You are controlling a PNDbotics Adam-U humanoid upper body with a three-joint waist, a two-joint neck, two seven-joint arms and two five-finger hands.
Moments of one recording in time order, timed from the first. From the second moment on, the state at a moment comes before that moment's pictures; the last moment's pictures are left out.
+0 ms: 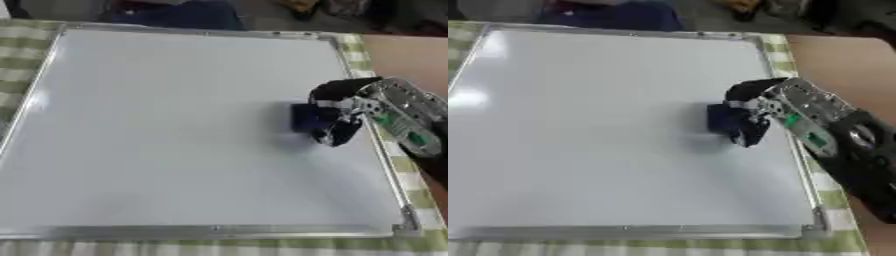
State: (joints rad) left arm -0.33 0.28 0.03 -1.98 0.14 -0.22 0.36; right arm -0.67 -0.84 0.35 -1.58 0.85 0.09 0.88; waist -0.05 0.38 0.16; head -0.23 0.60
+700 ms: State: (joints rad) left arm -0.33 0.28 0.03 -1.98 0.14 -0.22 0.36; right arm -0.71 -0.82 0.32 -1.49 0.89 0.13 0.85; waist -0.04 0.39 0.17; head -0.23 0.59
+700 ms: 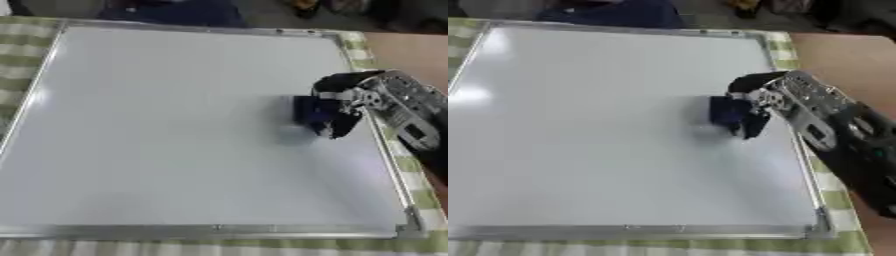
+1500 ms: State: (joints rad) left arm -0.33 0.28 0.03 -1.98 0.14 -0.22 0.36; right arm -0.76 -0.80 0.28 -1.40 1.02 0.15 0.76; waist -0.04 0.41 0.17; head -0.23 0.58
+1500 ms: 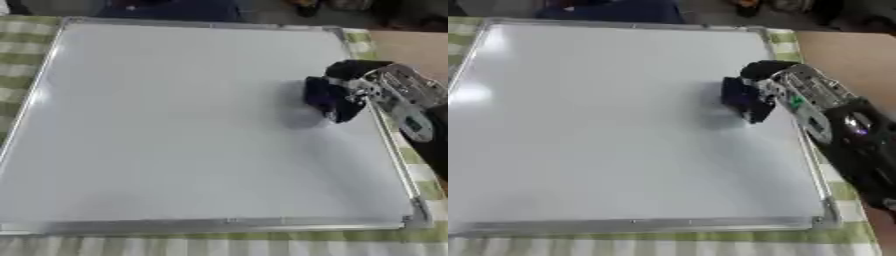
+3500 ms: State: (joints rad) left arm -0.34 0.28 0.03 -1.98 0.14 -0.22 0.35; right arm -0.70 -0.86 0.33 -1.53 1.00 0.07 0.82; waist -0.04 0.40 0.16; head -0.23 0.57
